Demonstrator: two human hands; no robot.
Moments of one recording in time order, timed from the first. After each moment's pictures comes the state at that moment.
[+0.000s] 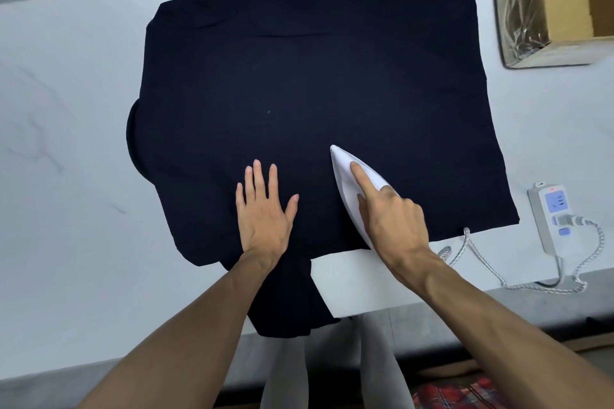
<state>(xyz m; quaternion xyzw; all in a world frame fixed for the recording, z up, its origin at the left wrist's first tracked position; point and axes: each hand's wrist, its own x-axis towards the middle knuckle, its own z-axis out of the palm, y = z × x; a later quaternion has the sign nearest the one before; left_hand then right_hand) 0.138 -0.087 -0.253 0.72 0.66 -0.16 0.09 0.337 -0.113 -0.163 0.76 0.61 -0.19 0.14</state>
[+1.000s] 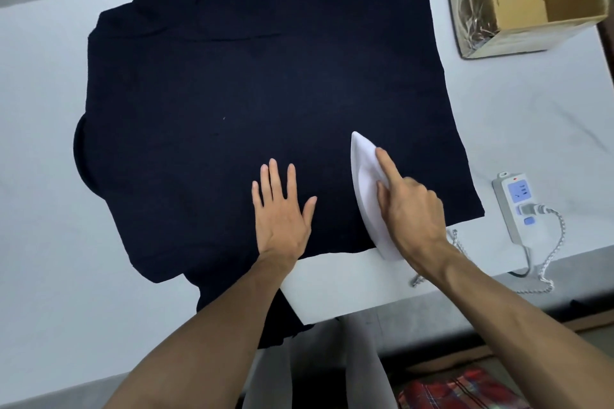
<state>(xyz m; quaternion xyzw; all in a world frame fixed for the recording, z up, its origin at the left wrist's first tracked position) 0.227 -0.101 -0.261 0.77 0.62 -0.14 0.10 0.422 -0.118 -0.154 0.82 0.52 -0.22 0.08</state>
